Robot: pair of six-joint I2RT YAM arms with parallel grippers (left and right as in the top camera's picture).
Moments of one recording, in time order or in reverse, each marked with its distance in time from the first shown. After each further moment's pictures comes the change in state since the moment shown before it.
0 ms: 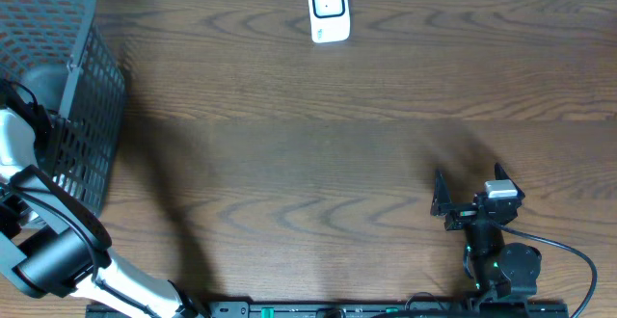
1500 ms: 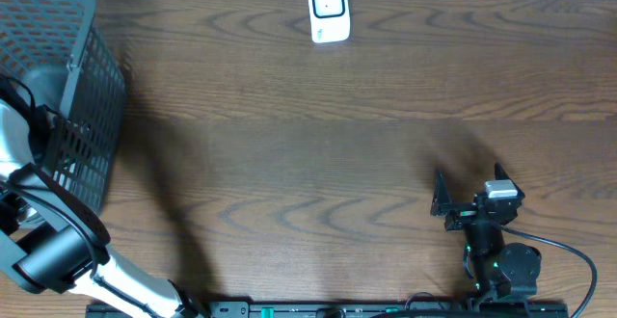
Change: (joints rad) left arm -0.002 0.022 0.075 -0.119 -0.068 0.062; right arm 0.000 0.000 0.000 0.000 0.000 0.000
